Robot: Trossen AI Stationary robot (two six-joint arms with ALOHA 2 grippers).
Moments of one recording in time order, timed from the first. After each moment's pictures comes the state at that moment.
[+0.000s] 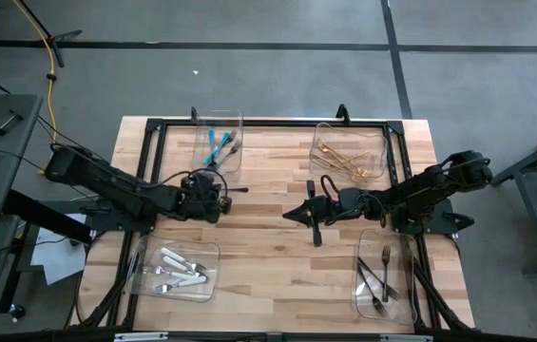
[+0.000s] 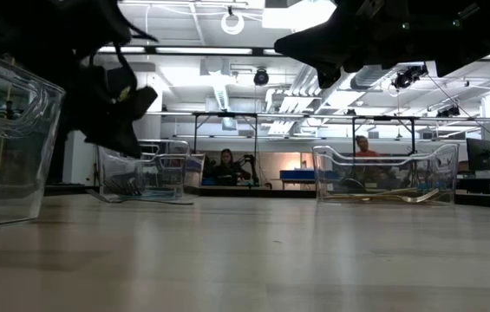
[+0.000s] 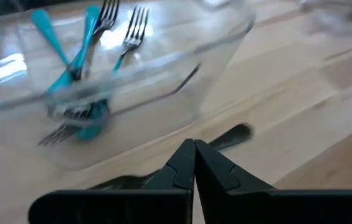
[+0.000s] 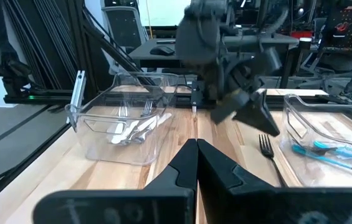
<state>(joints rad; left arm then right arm) -0.18 1.33 0.54 -0.28 -0.83 -1.11 0.16 1.48 0.53 0.89 0.06 0.00</state>
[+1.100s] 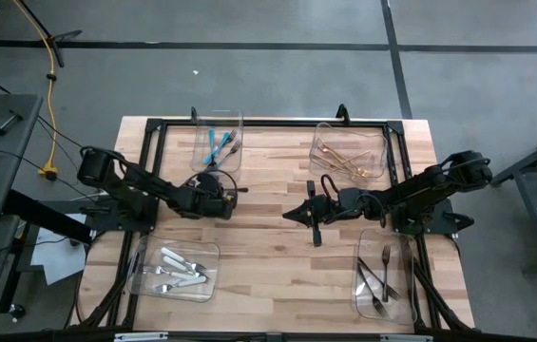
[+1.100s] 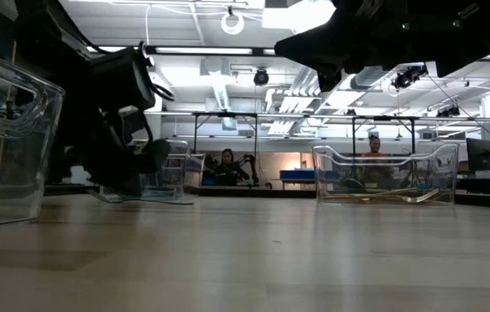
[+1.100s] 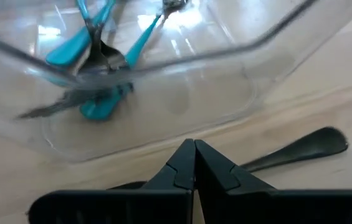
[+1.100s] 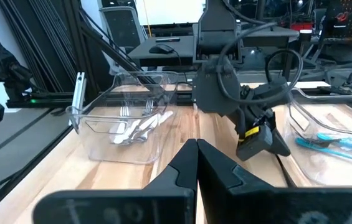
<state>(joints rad) -0.08 1.63 0.54 -0.13 -0.83 -1.22 0.16 1.48 0.53 0.88 0.07 0.05</state>
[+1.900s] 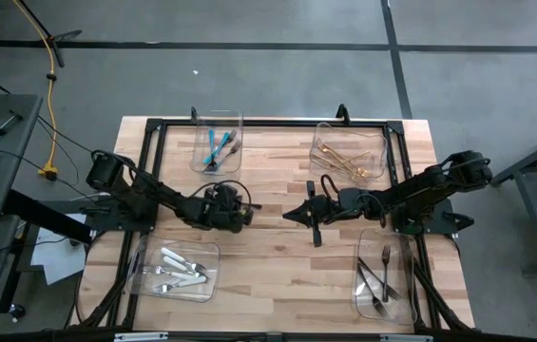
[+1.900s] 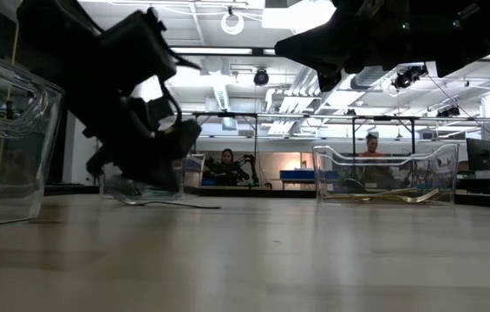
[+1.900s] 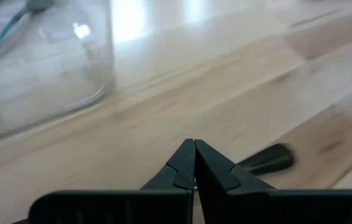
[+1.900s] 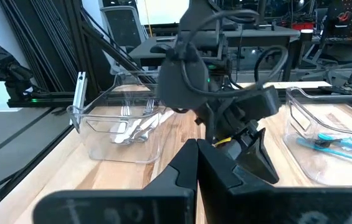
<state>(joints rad) -0.19 1.73 0.67 0.00 -0.79 -1.09 0.16 1.48 0.53 0.88 0.06 0.04</state>
